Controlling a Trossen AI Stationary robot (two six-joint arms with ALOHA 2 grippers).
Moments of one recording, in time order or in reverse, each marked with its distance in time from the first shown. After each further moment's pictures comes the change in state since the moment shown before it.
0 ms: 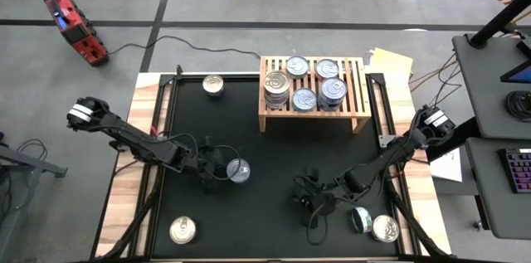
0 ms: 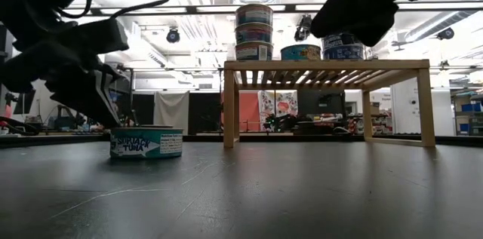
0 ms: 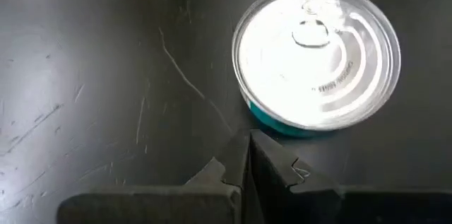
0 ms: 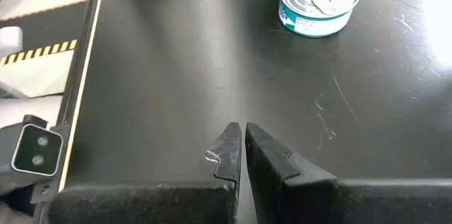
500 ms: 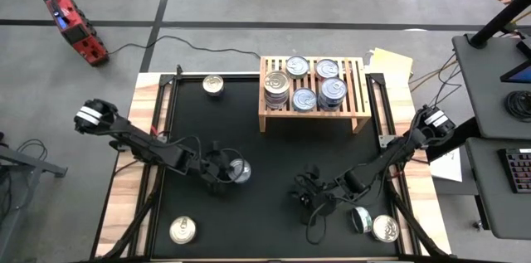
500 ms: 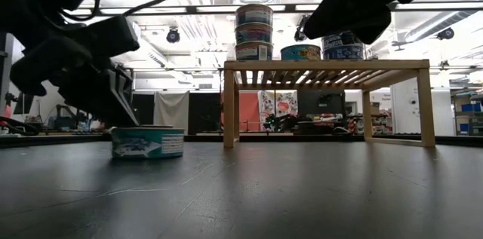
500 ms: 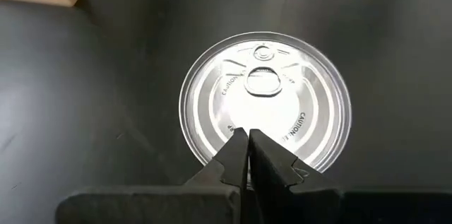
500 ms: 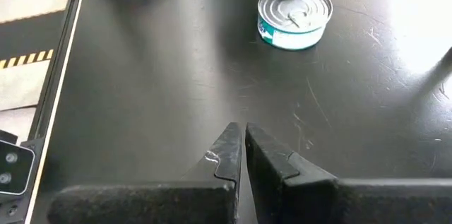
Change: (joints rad) left arm 0.000 0.124 -0.015 0.278 0.036 0.030; right arm -0.004 0.000 -0.003 0.000 0.078 -0.013
